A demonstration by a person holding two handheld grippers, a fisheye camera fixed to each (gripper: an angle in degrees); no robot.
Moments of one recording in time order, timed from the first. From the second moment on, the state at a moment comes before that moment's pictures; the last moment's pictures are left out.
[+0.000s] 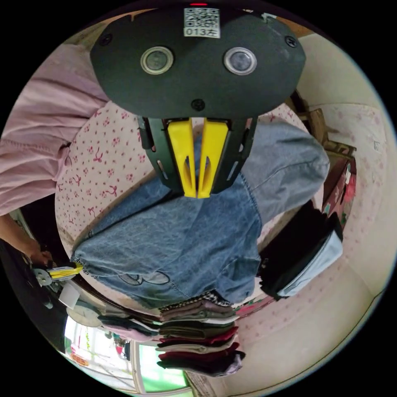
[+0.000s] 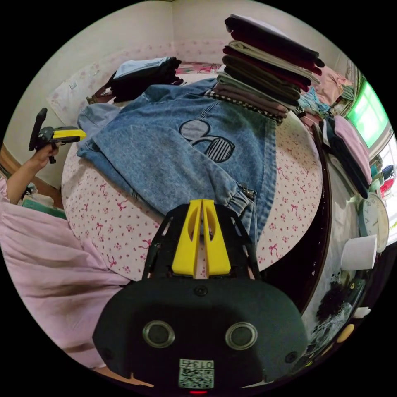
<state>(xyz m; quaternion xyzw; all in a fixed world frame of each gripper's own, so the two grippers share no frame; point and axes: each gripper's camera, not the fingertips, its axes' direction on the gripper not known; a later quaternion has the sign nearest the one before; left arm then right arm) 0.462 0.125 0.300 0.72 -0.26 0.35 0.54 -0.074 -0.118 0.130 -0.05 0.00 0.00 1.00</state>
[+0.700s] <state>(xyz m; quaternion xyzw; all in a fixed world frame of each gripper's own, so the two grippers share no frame) 0.518 0.040 0.274 0.68 -0.30 0.32 0.58 0.002 -0.155 0.257 -0.09 -0.01 -0.02 1.00</state>
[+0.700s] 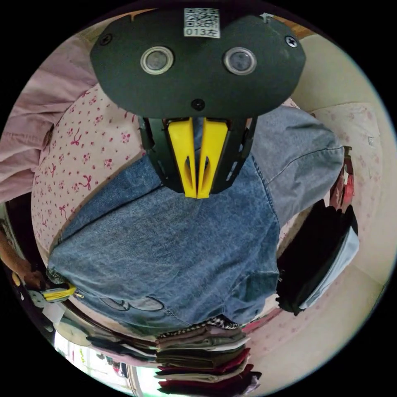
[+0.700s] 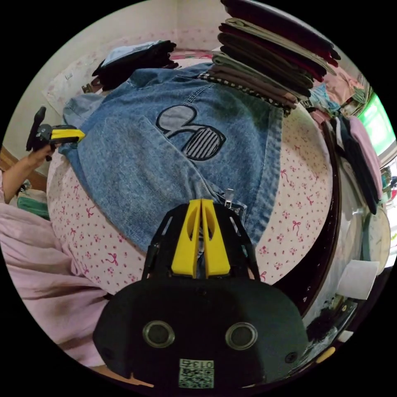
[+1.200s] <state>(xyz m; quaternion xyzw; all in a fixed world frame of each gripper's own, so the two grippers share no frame) 0.549 0.027 0.089 0.71 -0.25 0.30 0.58 0.128 -0.303 0.357 -0.02 -0.02 0.01 1.00</state>
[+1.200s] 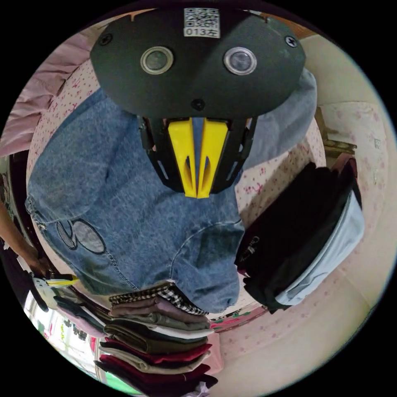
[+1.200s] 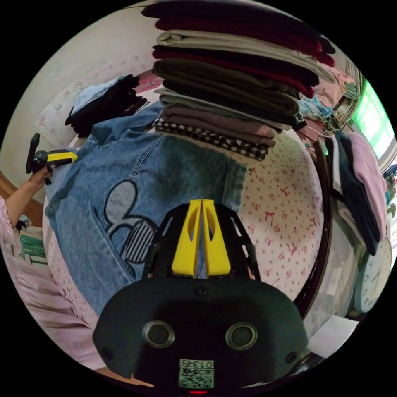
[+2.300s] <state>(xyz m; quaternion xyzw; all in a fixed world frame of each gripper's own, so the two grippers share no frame) 0.575 -0.013 -0.055 0.65 -0.17 0.41 0.62 0.101 -0.430 0.519 -0.20 -0.07 -0.21 0.96</state>
